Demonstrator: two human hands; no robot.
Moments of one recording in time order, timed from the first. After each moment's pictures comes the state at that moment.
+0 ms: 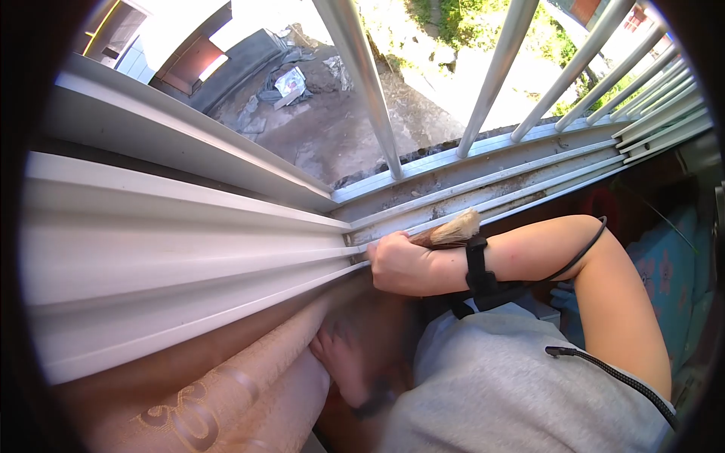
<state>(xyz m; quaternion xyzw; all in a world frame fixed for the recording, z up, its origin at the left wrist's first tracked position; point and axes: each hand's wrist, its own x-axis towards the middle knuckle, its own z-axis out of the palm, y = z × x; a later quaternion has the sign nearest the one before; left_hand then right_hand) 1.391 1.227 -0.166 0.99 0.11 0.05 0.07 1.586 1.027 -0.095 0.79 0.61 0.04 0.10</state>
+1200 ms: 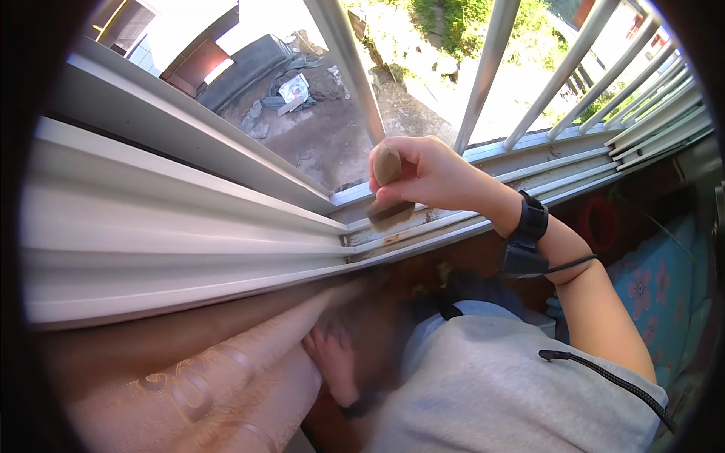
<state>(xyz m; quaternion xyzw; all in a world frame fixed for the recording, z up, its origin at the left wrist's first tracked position) 1.395 1.227 -0.150 0.99 0.09 0.05 0.08 1.663 0.964 -0.012 0.72 0.28 -0.18 -0.61</state>
